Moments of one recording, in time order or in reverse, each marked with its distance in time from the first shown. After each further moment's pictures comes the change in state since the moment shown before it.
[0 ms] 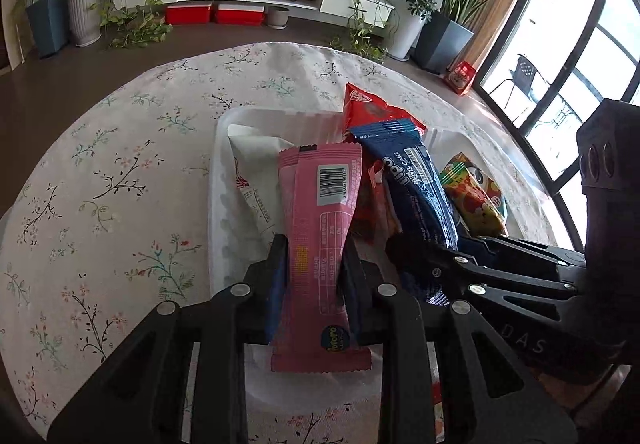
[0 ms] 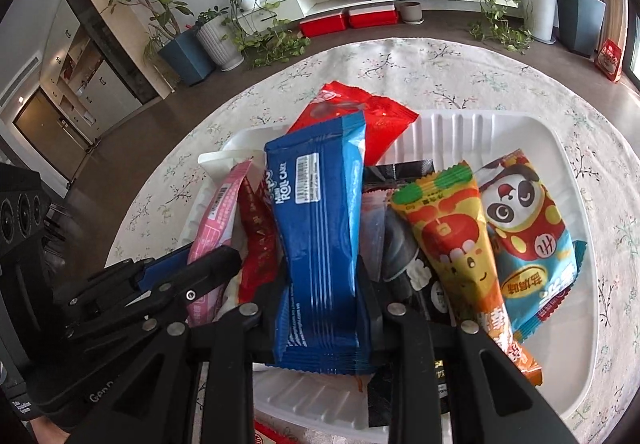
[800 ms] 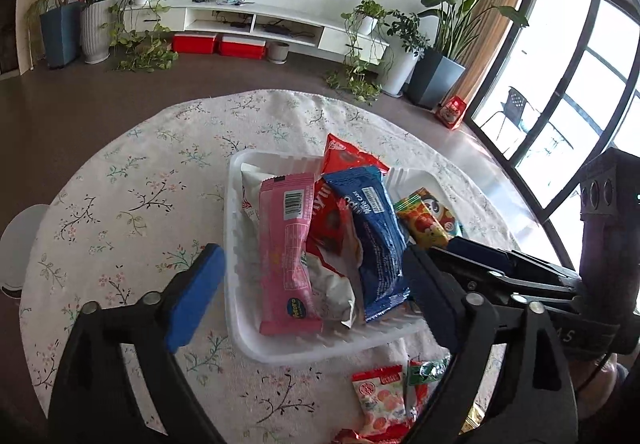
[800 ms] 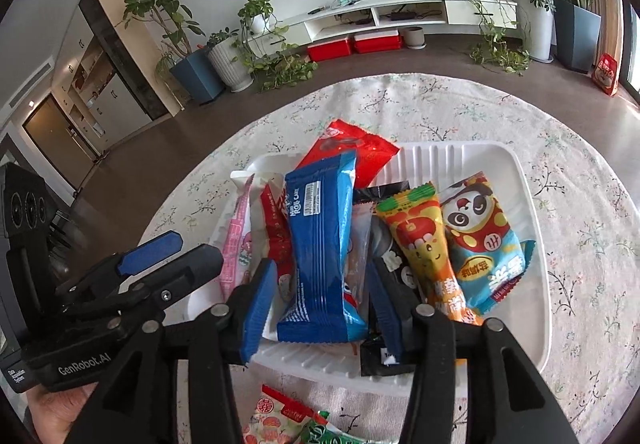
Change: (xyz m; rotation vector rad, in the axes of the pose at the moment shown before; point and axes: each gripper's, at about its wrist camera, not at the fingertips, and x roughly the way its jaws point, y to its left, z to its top) left arm -0.080 -0.013 -0.016 -0.024 -0.152 -0.024; right arm -0.067 -0.003 -0.016 -0.003 -0.127 0.040
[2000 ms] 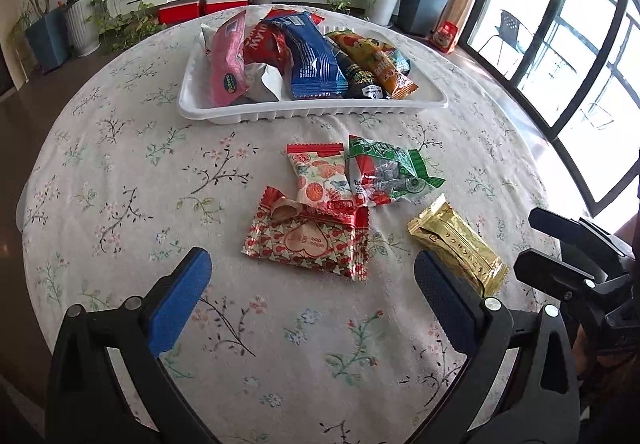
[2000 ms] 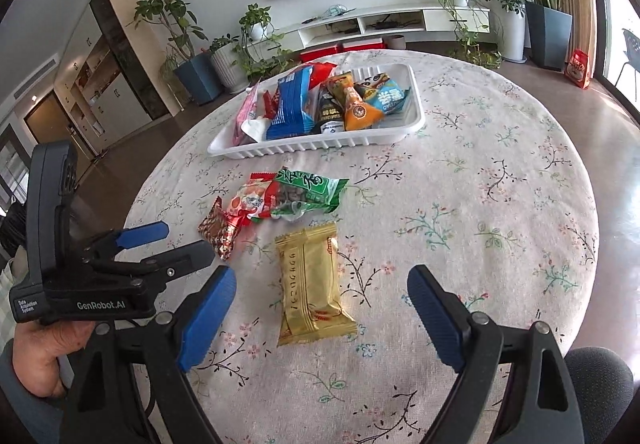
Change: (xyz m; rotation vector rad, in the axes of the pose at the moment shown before) left arm -0.061 -0.073 -0.154 0.160 0.214 0.066; right arm -0.121 -0.027 -0.181 -0.017 -0.027 -0.060
